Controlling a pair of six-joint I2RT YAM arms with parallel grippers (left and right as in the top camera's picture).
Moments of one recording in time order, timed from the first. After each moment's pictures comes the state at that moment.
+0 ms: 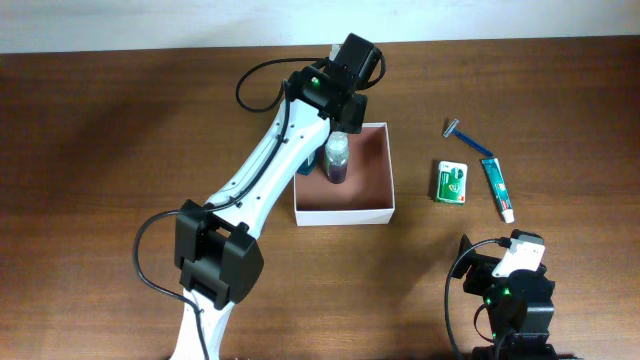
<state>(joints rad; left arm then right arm) -0.59 2.22 2.20 -1.07 -0.22 -0.30 -0.04 0.23 0.21 -0.51 0.12 0.18</state>
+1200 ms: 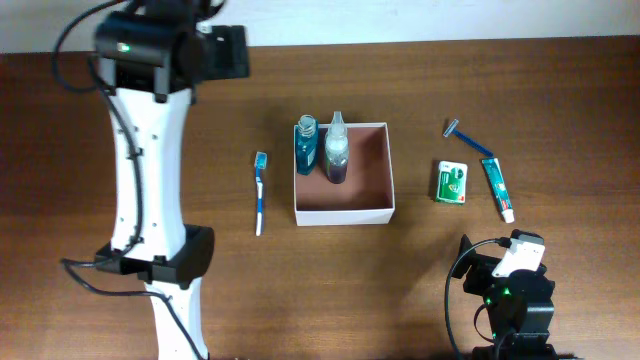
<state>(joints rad) -0.21 2.21 2.97 -1.68 -0.23 -0.23 -0.04 0.23 0.21 -0.51 0.12 0.18</state>
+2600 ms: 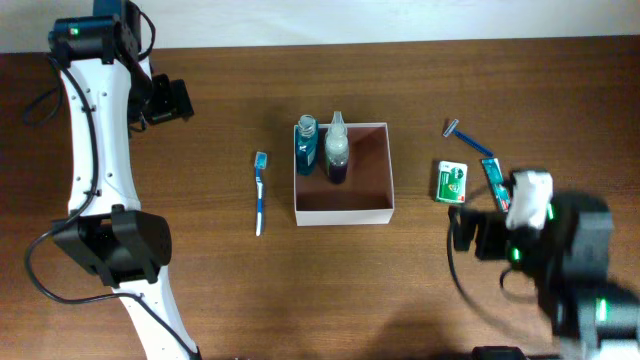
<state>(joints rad) 0.08 2.21 2.47 -1.69 -0.05 -0.23 -0.04 0.88 1.02 -0.99 -0.21 0.07</state>
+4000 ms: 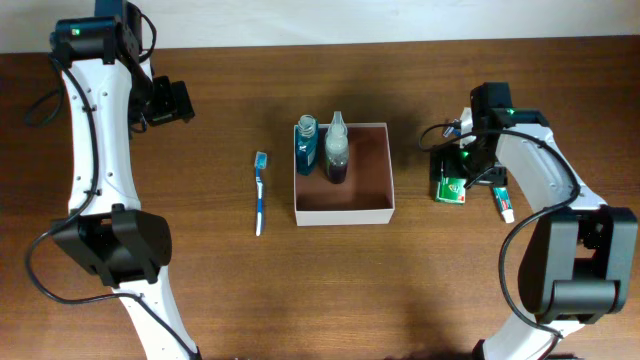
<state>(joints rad) 0.08 2.21 2.46 -1.69 -0.05 -0.23 -0.04 1.89 1.39 -0.92 -0.06 0.09</state>
